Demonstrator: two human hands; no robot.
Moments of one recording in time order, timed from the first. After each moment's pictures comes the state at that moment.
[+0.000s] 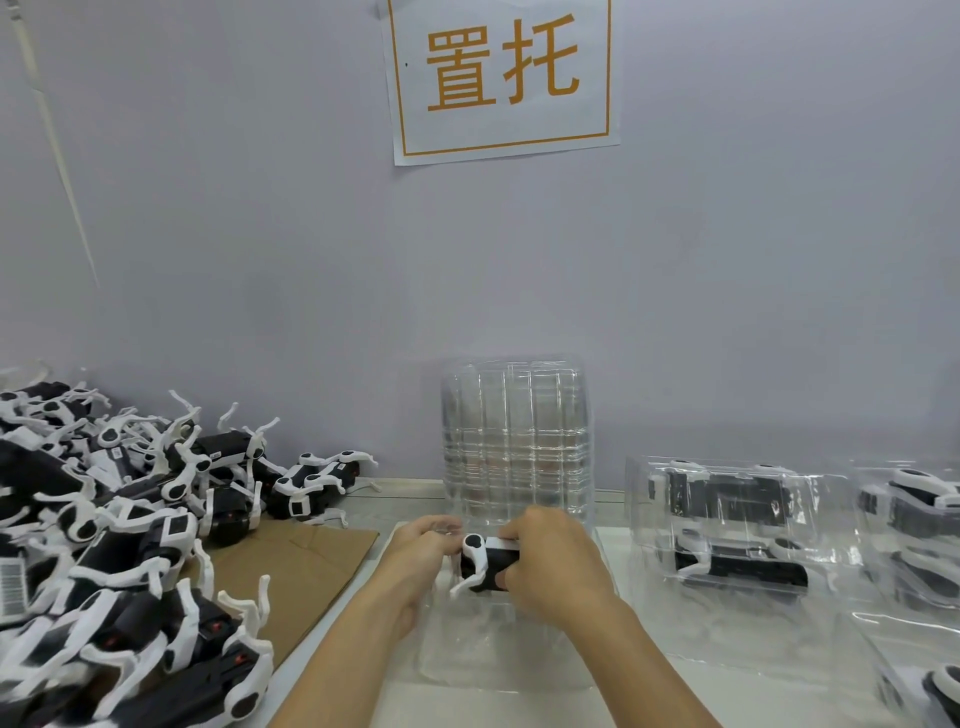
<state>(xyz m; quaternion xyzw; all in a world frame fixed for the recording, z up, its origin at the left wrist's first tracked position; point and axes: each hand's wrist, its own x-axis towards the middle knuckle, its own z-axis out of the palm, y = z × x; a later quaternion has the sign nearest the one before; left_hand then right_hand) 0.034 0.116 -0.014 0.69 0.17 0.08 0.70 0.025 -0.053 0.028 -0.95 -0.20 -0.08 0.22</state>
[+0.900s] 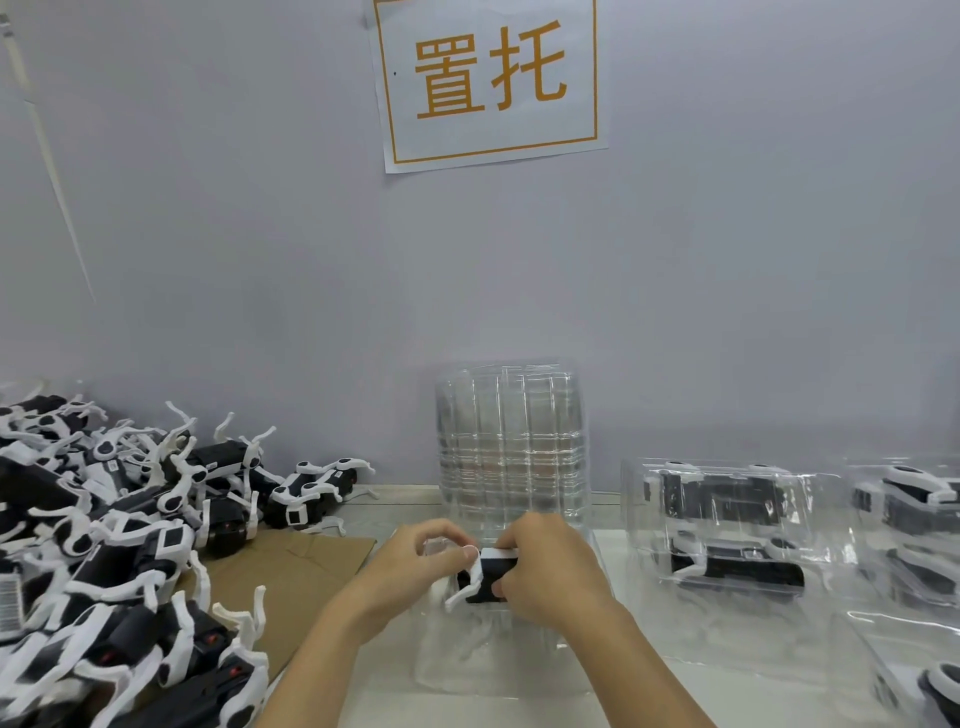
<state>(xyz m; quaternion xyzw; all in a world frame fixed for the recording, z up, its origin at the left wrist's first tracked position) 0.002 0.123 0.014 0.85 -0.02 0.04 0.52 0.027 -0.055 0.028 -0.95 -0.19 -0.04 0.26</state>
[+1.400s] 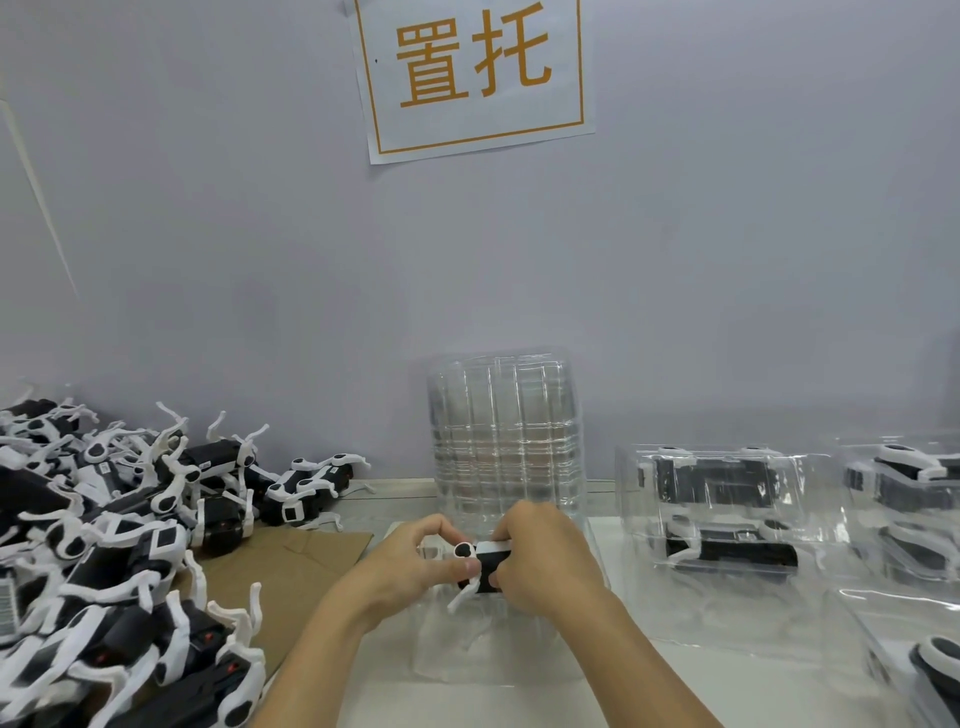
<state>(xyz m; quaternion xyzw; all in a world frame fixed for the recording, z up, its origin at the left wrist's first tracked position) -0.003 0.121 0.017 0.85 -0.01 -0.01 0.53 0.026 -0.050 0.027 -0.95 -0.17 -0.06 0.24</state>
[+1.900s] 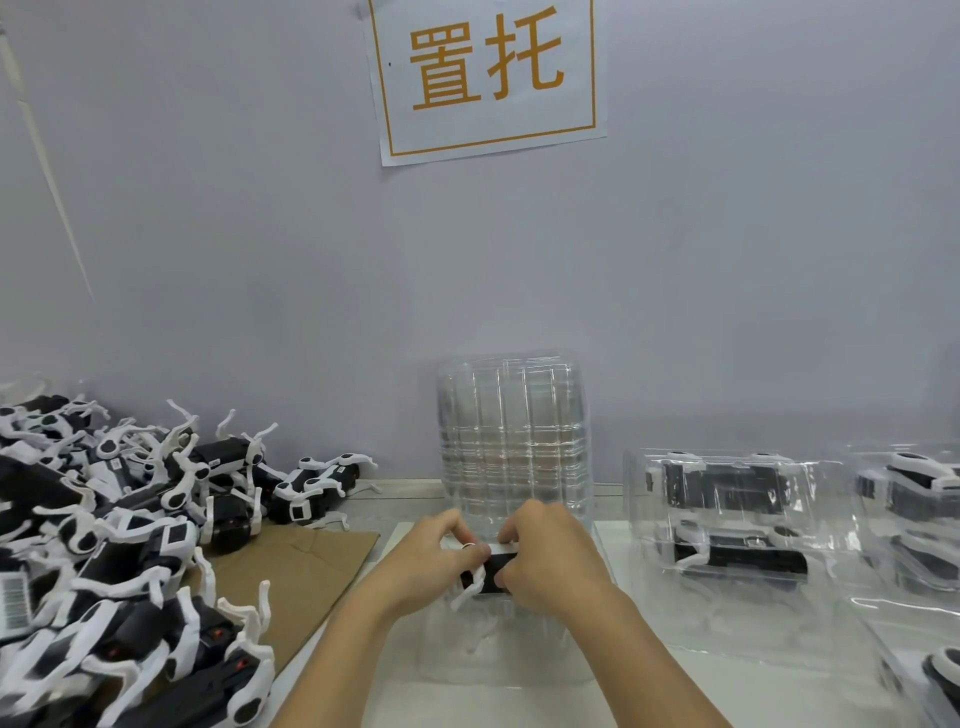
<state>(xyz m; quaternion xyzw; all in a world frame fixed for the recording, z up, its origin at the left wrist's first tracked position) 0.004 0.105 0.022 0.91 0.03 0.04 0.41 0.026 -0.053 0.031 -0.95 -0.17 -0.04 0.26</state>
